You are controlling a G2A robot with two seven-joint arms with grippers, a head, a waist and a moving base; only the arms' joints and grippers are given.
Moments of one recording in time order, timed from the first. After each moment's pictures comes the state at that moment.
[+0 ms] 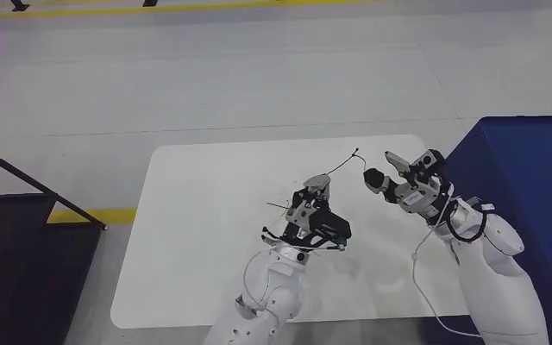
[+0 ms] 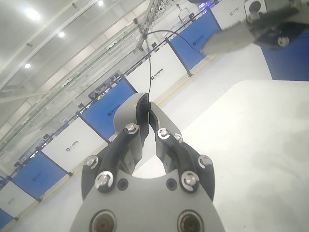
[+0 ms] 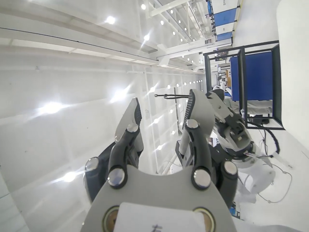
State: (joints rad) left arm 1.31 -1.61 -0.88 -1.67 2.25 0.25 0.04; right arm -1.38 -1.07 1.63 -1.77 0.94 0.27 0.85
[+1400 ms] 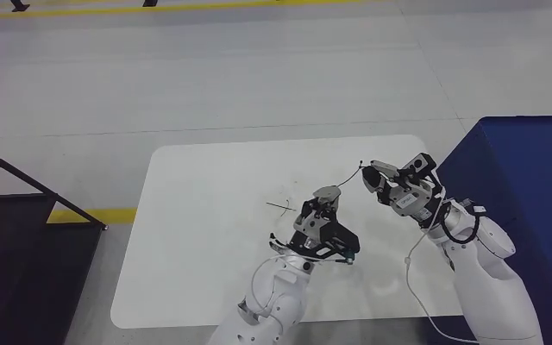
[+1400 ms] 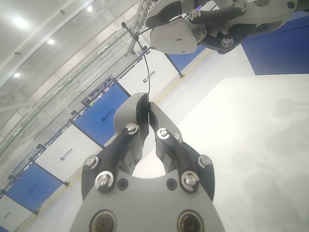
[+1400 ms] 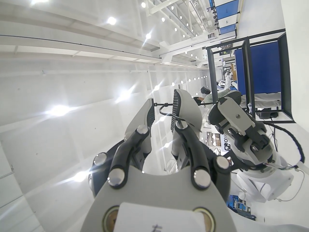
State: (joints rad) left arm 1.33 -1.60 -0.86 -1.64 2.31 0.22 0.07; right arm -1.39 -1.07 1.61 -1.80 1.01 0.28 0.79
